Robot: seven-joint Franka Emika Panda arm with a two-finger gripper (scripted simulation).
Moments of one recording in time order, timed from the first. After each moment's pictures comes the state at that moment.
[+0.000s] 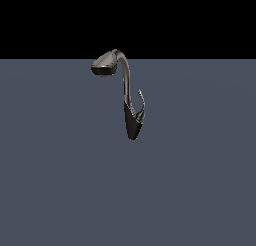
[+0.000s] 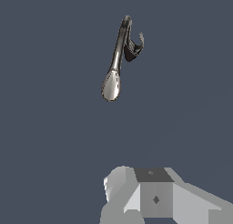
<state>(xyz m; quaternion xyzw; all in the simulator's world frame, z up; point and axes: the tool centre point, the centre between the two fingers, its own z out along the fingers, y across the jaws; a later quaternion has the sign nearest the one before) -0.247 0.002 0.475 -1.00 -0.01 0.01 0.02</state>
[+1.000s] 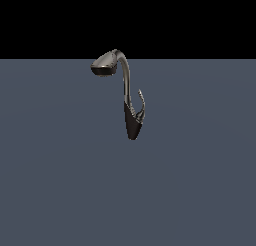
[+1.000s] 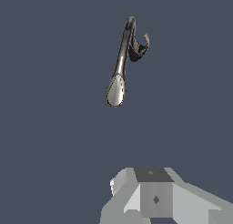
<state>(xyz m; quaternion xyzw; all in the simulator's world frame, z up) -0.234 0.005 0.467 -1.00 0.00 0.02 0.04</state>
